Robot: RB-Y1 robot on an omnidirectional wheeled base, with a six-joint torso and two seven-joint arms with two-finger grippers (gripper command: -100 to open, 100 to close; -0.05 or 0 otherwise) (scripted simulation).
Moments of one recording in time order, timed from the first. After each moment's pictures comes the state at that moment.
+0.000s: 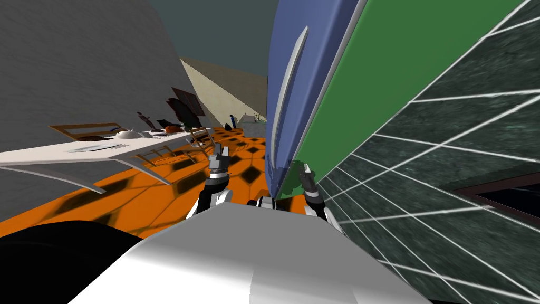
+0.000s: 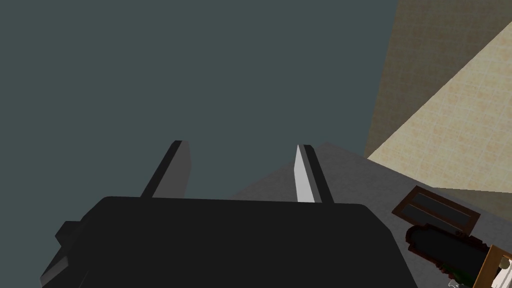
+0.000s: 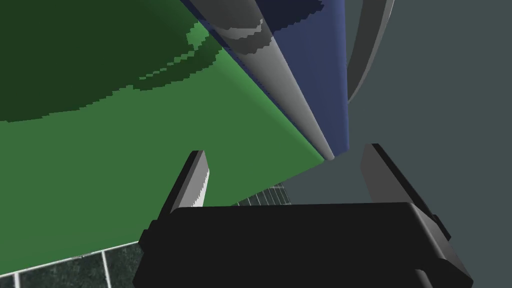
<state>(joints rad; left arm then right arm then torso) 0.51 0.01 0.01 -2.29 0.07 -0.60 -0.17 0.43 -0.20 0.03 -1.96 0.27 -0.86 0.56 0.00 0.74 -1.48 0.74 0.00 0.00</state>
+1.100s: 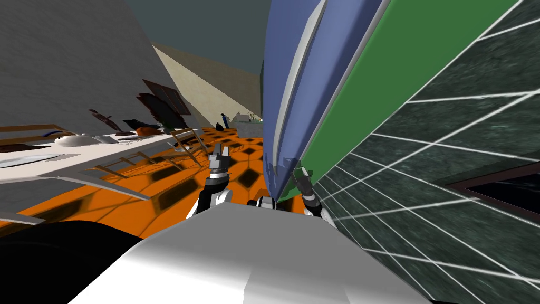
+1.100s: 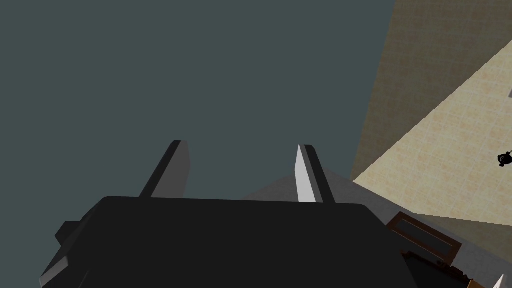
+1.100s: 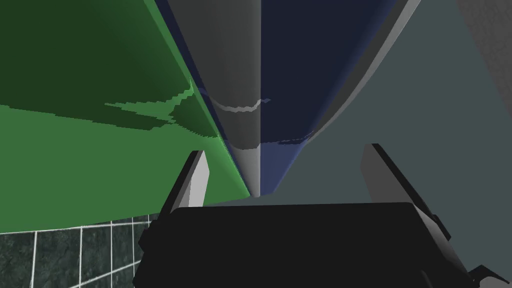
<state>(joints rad) 0.51 0.01 0.01 -2.29 0.07 -0.60 -0.17 0.42 -0.20 0.02 -1.83 0.41 -1.01 0.85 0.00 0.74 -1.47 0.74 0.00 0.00</state>
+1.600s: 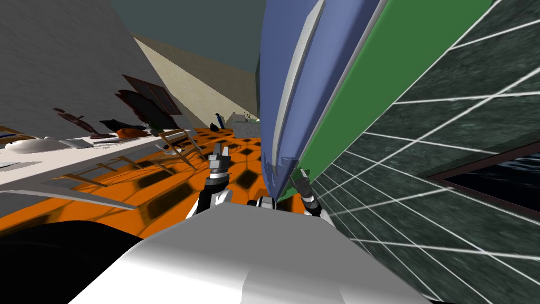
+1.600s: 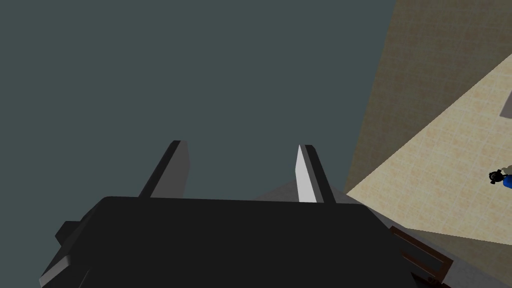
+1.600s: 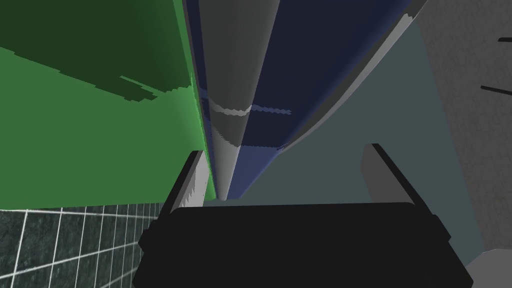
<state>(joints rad) 0.51 0.01 0.01 -2.29 0.07 -0.60 -0.17 0.41 -0.20 0.00 -1.78 0.47 -1.07 0.98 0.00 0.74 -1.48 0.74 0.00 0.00</state>
